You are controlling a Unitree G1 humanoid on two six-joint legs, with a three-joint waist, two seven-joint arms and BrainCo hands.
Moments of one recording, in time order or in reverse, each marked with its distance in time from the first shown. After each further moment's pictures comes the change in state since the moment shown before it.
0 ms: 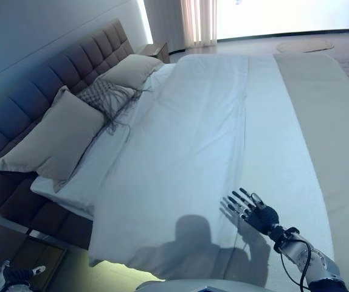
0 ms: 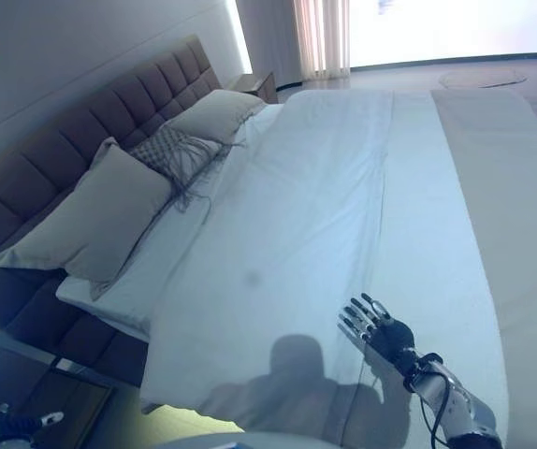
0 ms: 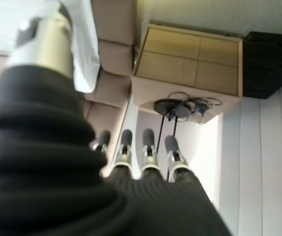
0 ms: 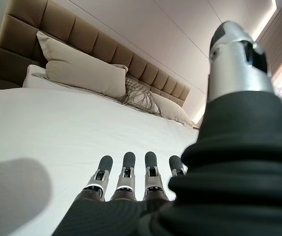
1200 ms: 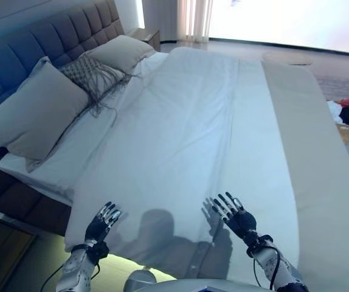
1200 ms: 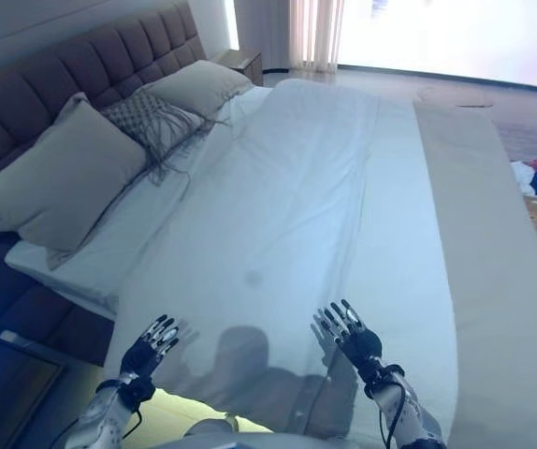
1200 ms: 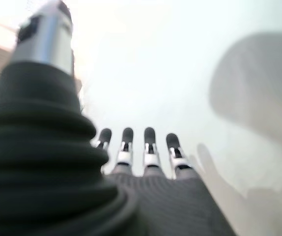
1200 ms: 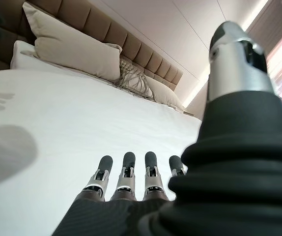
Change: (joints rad) left arm -0.016 -0.288 -0.170 -0.453 -0.766 -0.135 -0.632; right arm -0.006 0.210 0.101 0.125 -0.037 -0.242 -0.041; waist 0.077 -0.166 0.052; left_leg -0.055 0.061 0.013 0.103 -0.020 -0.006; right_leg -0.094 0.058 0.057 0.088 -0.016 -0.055
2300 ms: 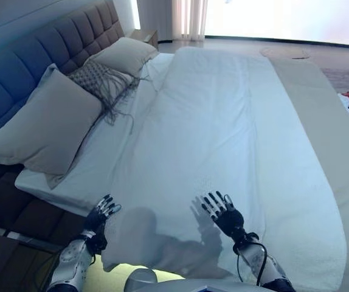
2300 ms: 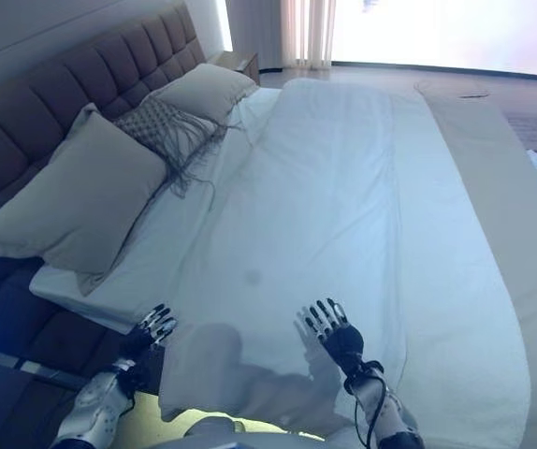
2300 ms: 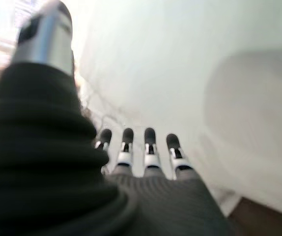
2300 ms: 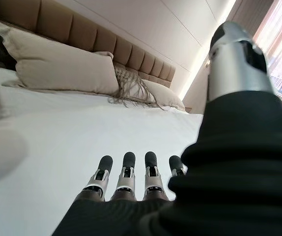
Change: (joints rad) left arm -0.030 0.087 -0.067 -0.030 0.165 0.010 0.202; right arm -0.037 0.082 0.027 0.050 0.060 -0.012 -0.023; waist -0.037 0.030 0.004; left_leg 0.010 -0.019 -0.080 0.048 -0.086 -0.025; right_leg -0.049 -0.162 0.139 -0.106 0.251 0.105
